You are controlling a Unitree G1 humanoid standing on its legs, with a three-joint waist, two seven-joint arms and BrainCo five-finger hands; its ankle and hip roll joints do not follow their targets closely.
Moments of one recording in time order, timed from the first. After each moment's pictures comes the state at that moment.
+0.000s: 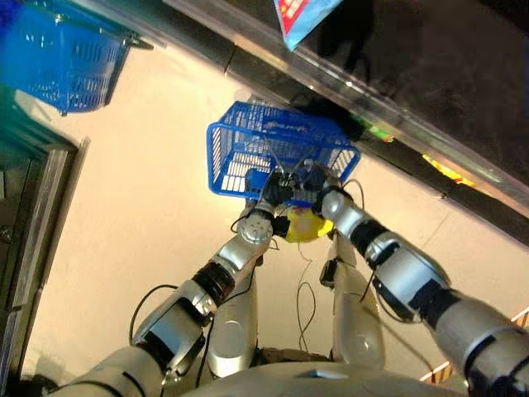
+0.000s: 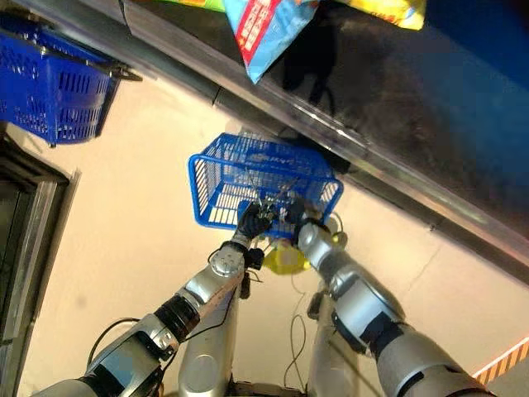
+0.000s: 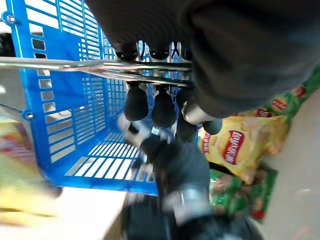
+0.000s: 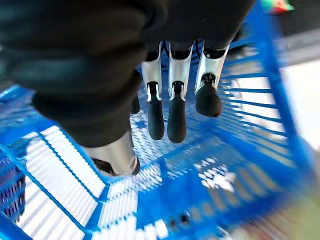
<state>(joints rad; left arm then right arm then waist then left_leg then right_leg) -0.55 0.14 -0.65 0.40 -0.38 -0.08 0.33 -0.96 -0.14 0.62 1.20 -0.14 0.01 -0.35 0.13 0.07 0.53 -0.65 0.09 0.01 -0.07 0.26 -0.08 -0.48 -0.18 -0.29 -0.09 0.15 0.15</state>
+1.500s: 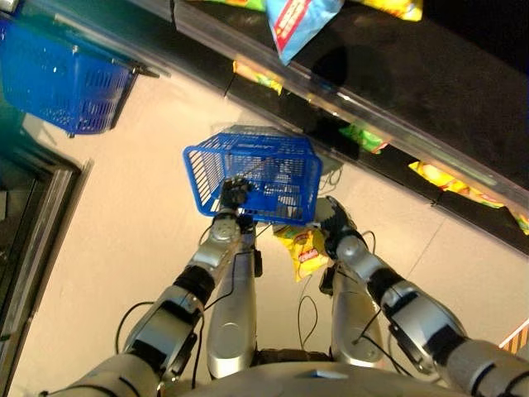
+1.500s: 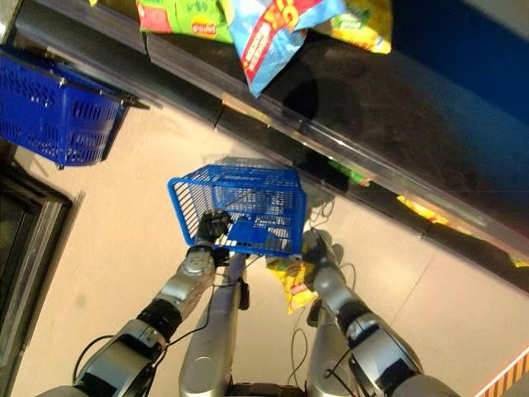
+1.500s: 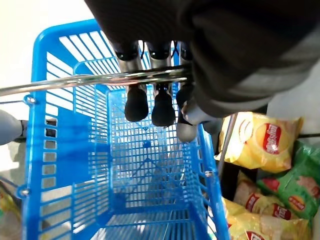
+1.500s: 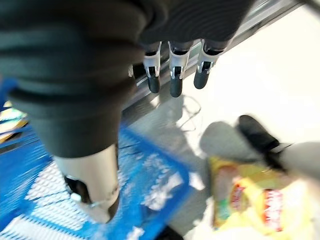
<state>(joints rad) -0.45 0.18 -0.32 0.73 -0.32 -0.08 0.43 -0.44 -0.23 0.44 1.01 0.02 -0.04 -0.36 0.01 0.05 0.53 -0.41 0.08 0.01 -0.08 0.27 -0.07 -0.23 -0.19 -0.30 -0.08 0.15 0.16</state>
